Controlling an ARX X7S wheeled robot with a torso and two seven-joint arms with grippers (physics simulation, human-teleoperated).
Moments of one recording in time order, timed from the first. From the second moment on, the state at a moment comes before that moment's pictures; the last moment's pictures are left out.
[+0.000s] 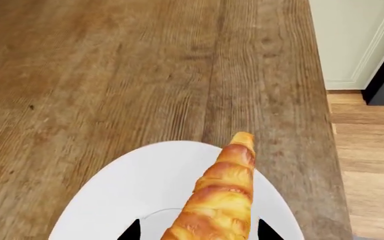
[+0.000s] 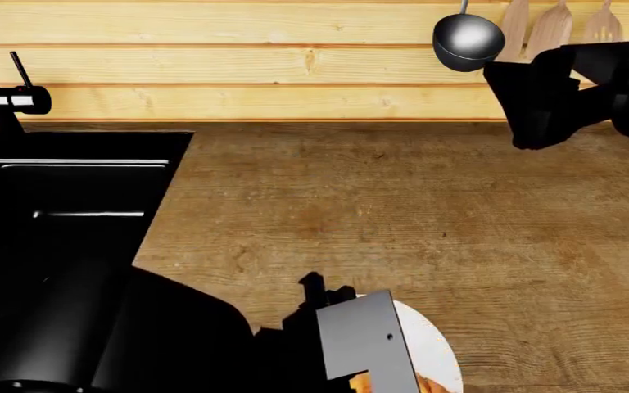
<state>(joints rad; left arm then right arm) -1.15 -0.39 0.83 0.61 -1.42 -1.35 -0.17 1.41 0.93 -0.31 -0.17 1.78 1.25 0.52</state>
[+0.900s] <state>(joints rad) -1.29 -0.45 0.71 0.55 -1.61 -1.27 -0.27 1.41 0.93 -0.32 -0.17 1.80 1.22 0.51</state>
